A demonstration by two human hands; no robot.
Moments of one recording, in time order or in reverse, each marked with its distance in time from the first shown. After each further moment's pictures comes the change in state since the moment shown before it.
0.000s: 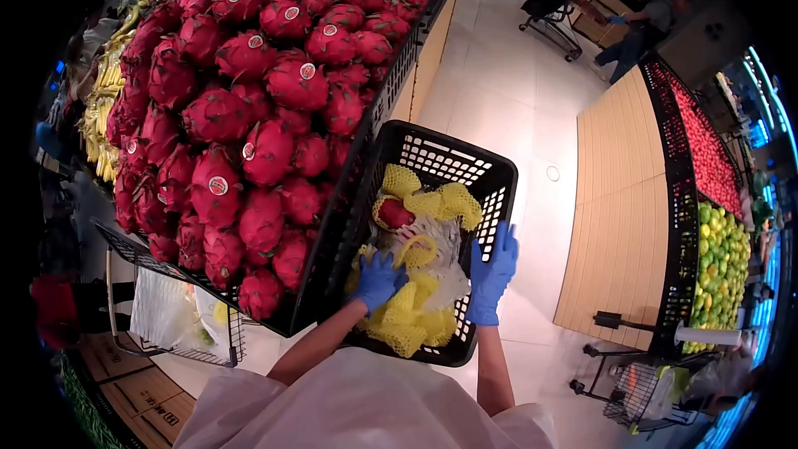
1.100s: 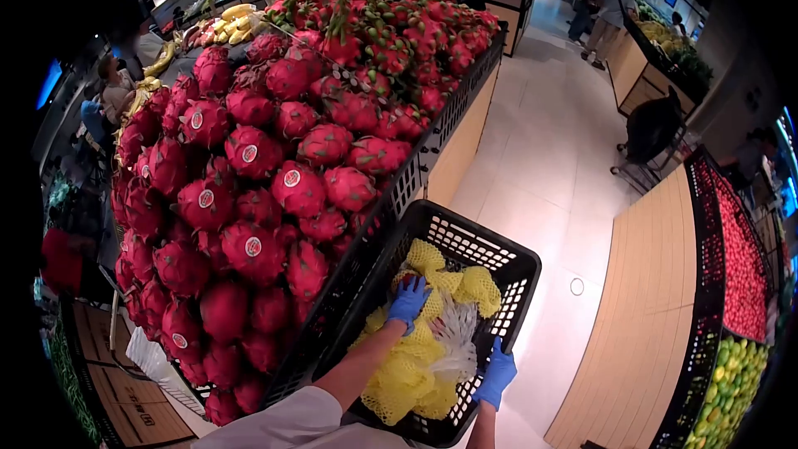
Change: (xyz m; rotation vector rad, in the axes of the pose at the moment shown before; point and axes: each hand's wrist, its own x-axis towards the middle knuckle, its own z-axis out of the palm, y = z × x) left_hand 0.356 -0.025 0.011 0.408 0.058 -0.024; right_hand 0.172 0.116 0.114 0.315 -0.321 0.942
